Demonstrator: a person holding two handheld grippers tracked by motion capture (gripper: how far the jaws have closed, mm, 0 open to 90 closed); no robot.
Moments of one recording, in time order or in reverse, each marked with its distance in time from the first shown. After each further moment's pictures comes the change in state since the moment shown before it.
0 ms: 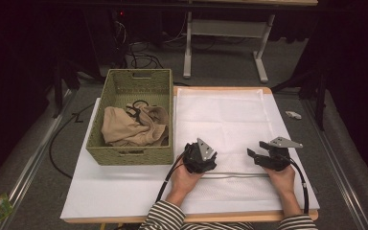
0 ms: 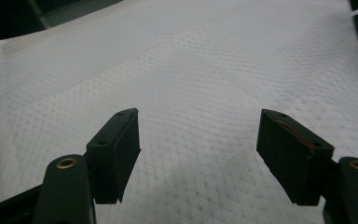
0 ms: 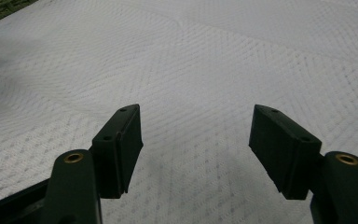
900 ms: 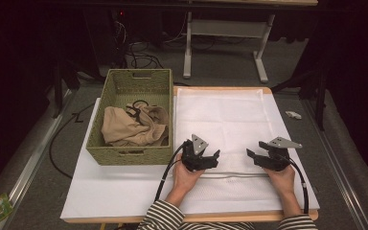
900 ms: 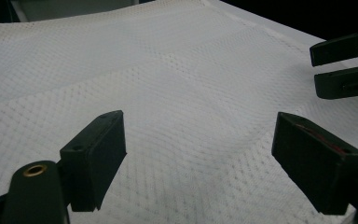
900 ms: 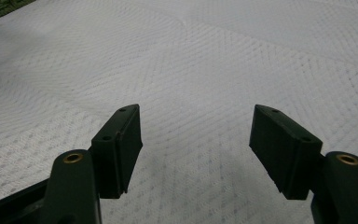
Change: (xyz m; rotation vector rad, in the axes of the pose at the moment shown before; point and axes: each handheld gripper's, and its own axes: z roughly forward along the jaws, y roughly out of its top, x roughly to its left) left arm 0.015 0.007 -0.008 -0.068 -0.135 -0.185; right arm 0.002 0.000 0.000 0.005 0.004 -0.014
